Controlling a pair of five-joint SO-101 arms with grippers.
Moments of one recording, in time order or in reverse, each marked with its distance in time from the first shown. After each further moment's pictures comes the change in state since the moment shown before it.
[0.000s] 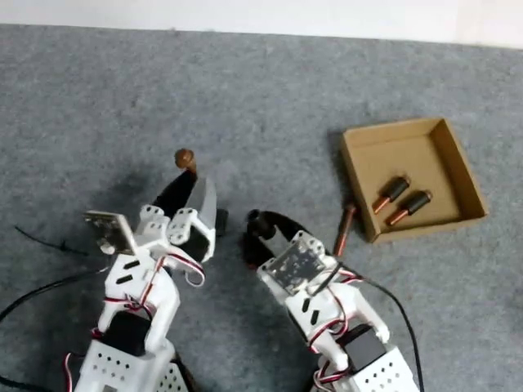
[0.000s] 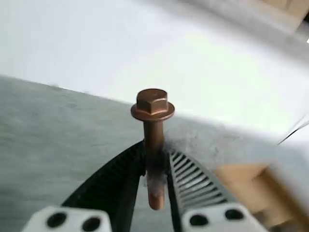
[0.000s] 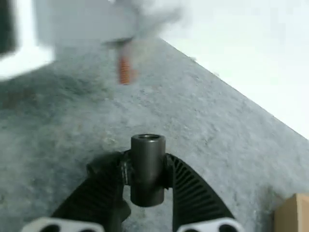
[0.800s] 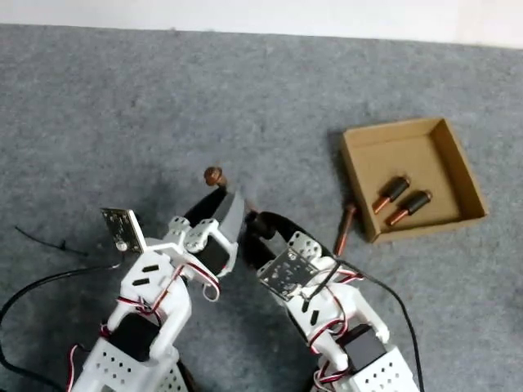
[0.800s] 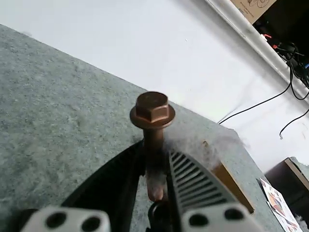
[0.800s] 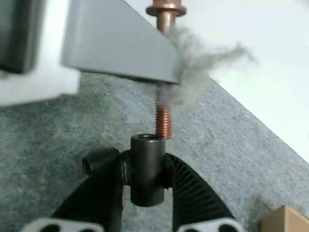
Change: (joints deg) left arm 9.5 0.0 0.0 3.0 12.0; right arm 0.6 0.0 0.0 0.0 4.7
